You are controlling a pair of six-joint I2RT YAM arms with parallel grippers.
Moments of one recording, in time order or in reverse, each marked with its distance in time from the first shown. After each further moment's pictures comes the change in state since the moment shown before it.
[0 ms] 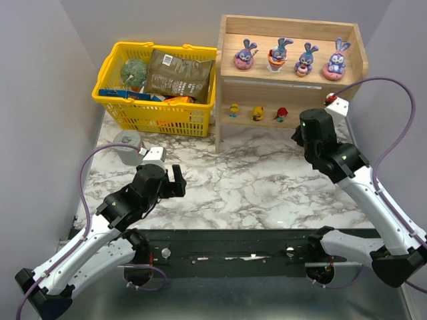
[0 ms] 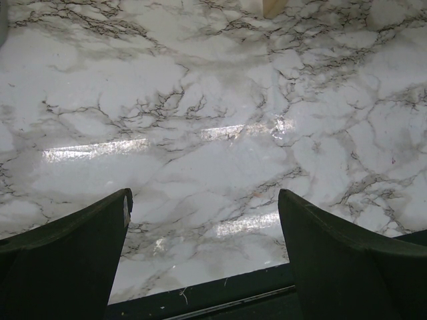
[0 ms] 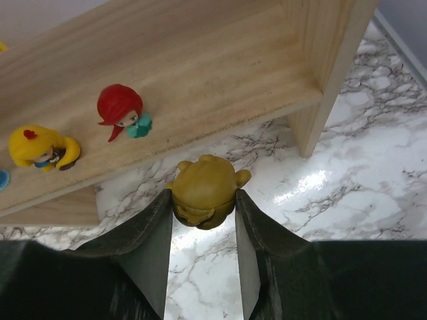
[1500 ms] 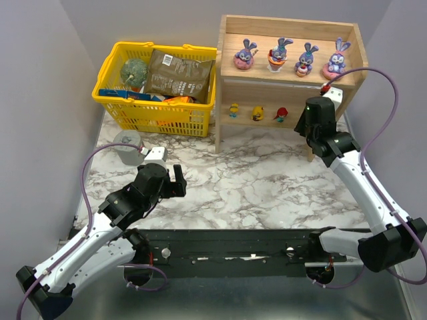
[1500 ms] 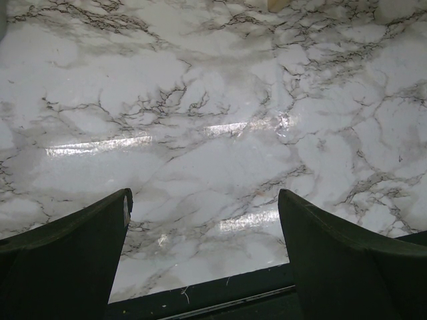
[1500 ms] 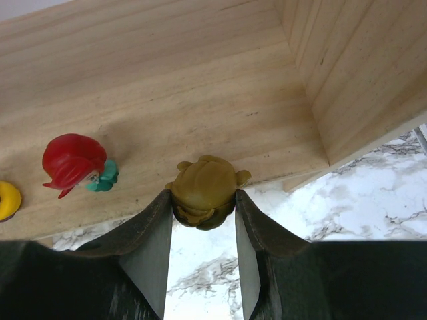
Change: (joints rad) left arm 0.000 0.023 0.000 0.000 0.000 0.000; right arm -0.220 0.153 -0.006 0.185 -0.201 -0.240
